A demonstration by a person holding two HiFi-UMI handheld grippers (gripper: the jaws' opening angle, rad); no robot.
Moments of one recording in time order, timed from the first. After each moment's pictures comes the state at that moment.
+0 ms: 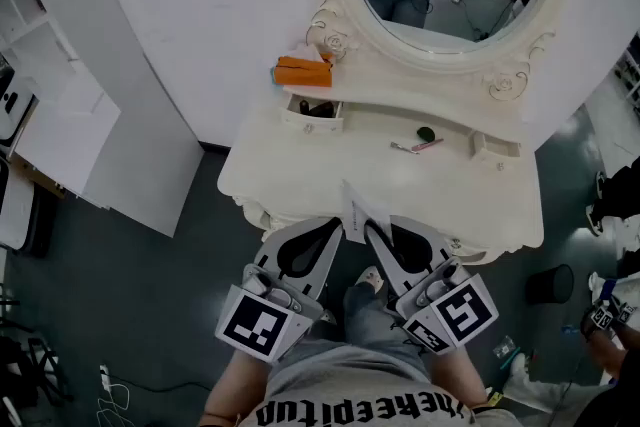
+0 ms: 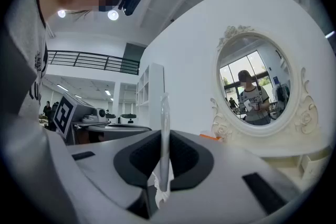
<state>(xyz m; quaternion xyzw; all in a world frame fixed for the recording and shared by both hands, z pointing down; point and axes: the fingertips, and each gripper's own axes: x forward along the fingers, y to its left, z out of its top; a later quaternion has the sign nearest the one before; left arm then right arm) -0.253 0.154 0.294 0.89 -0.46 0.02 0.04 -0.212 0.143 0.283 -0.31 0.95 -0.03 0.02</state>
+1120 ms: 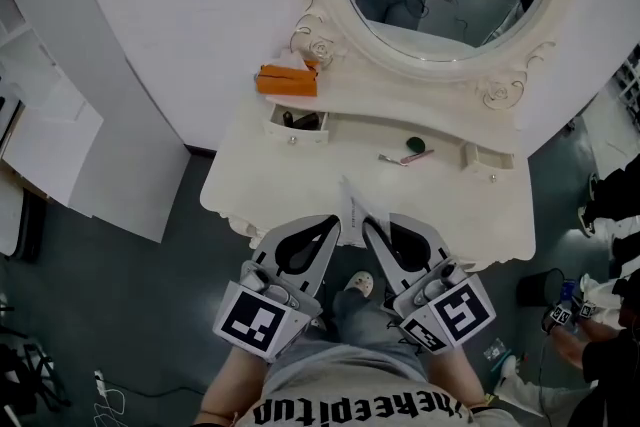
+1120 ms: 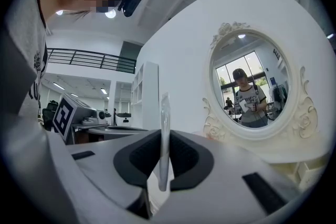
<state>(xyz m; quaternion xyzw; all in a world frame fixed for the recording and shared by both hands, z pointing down) -0.240 0.103 0.300 0.89 -0.45 0.02 0.05 -0.198 0.093 0.284 -0.32 0.95 -0.03 0.01</state>
